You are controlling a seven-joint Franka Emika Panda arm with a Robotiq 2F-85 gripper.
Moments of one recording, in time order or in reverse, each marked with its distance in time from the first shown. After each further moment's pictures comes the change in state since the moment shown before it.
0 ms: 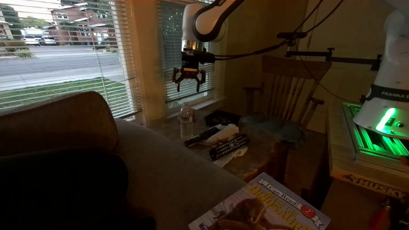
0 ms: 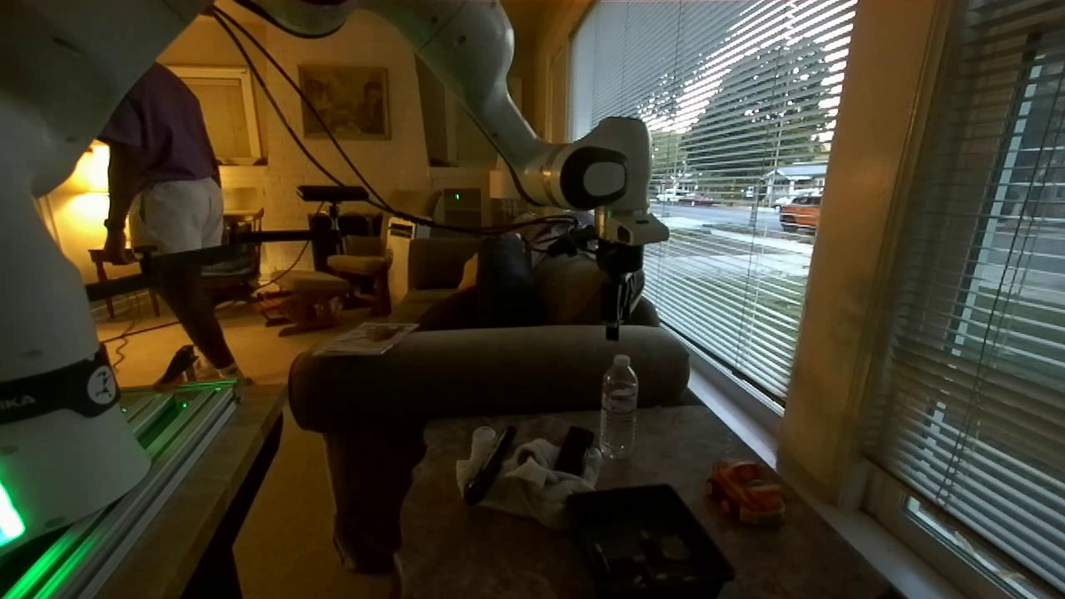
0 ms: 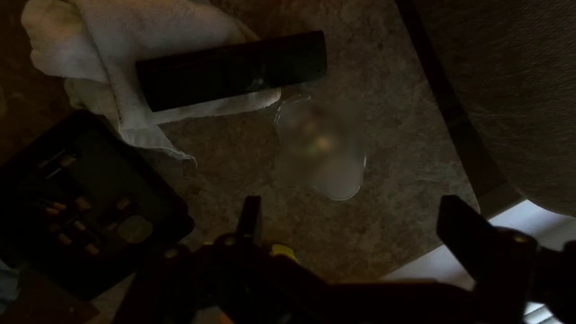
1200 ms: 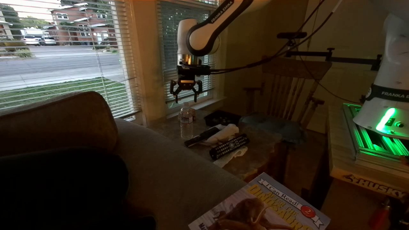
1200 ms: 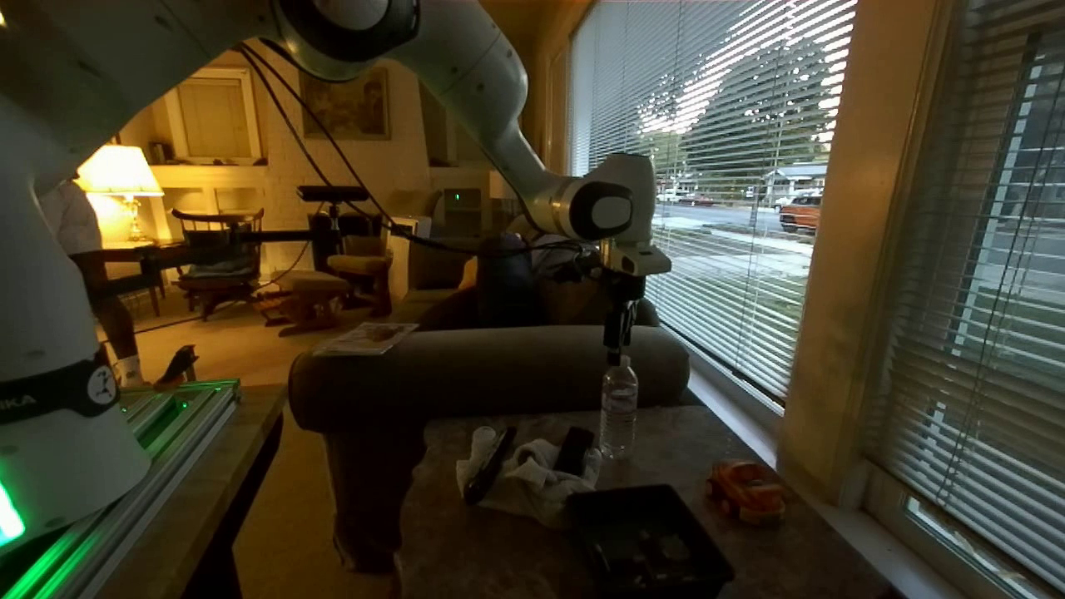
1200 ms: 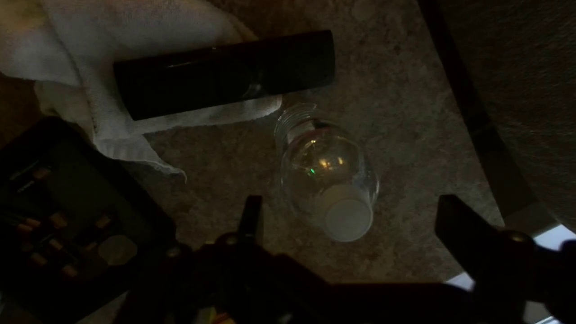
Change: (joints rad) arm 0.022 0.147 -0.017 0.136 0.000 -0.030 -0.001
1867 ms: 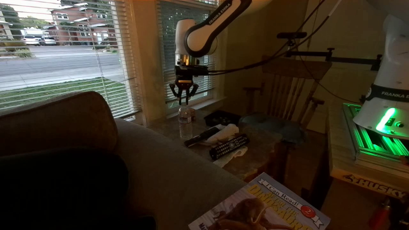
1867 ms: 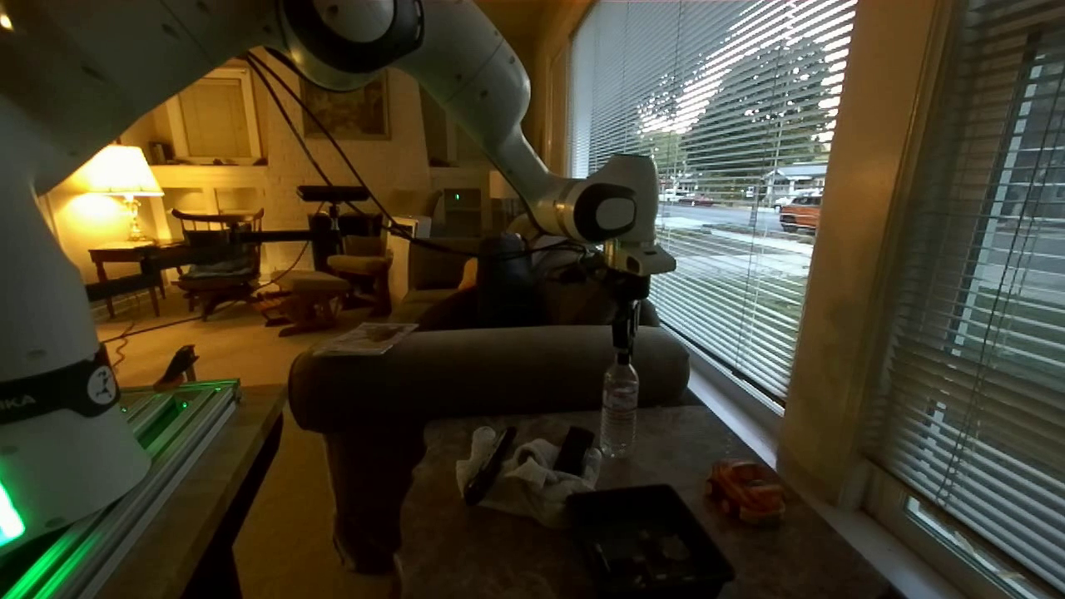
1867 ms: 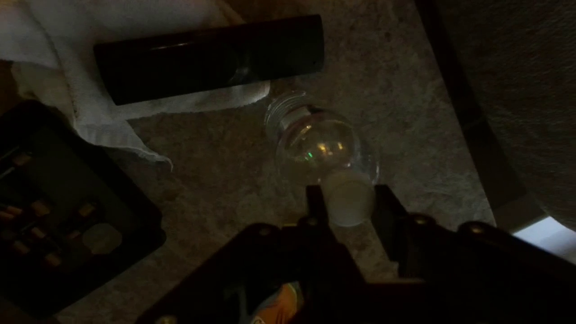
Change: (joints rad) arm 0.010 0.030 -0.011 0.052 -0.001 -0.001 -0.009
